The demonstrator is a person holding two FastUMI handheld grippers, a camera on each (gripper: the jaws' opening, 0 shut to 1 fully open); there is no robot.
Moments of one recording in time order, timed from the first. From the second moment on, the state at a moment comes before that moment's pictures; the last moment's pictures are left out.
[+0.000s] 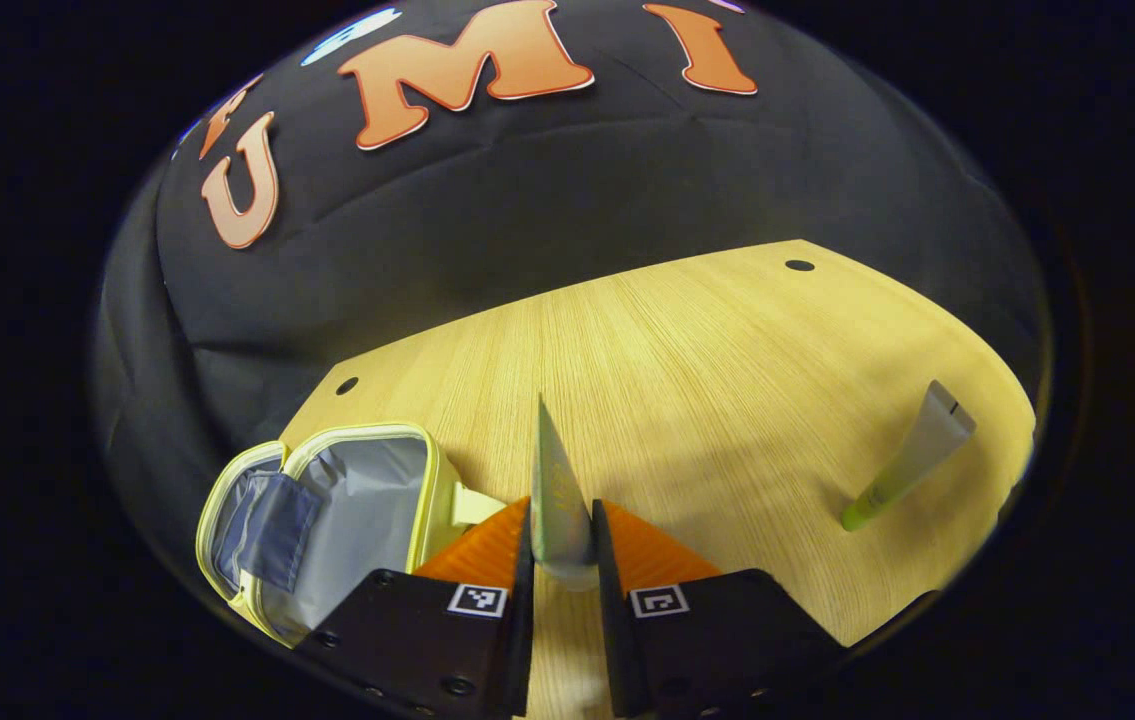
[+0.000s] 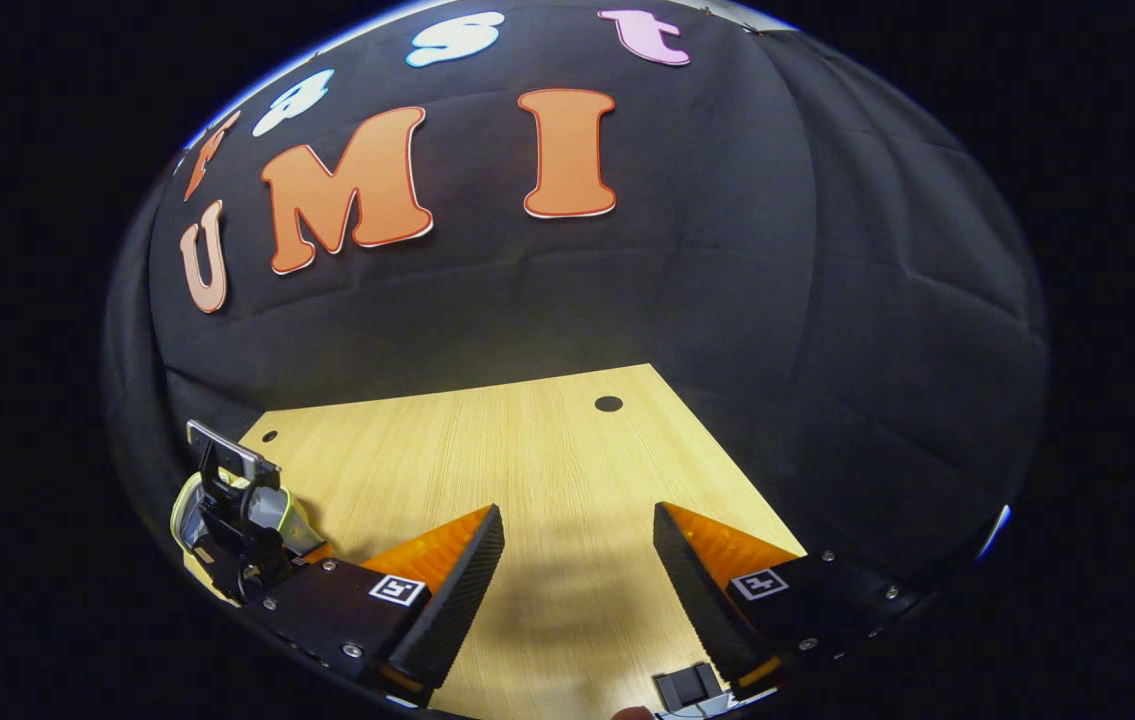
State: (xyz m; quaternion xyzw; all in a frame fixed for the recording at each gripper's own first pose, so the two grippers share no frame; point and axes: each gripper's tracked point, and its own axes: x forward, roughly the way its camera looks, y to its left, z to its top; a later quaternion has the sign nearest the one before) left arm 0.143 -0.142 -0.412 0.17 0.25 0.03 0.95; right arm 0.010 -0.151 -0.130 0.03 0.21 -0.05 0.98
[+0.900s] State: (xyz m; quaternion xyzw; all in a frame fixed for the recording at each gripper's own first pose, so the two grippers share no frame) left arm 0.095 -0.156 -0.326 0.04 0.27 -0.05 0.96; right arm 0.006 -0.050 -0.205 -0.01 0.28 0.09 0.96
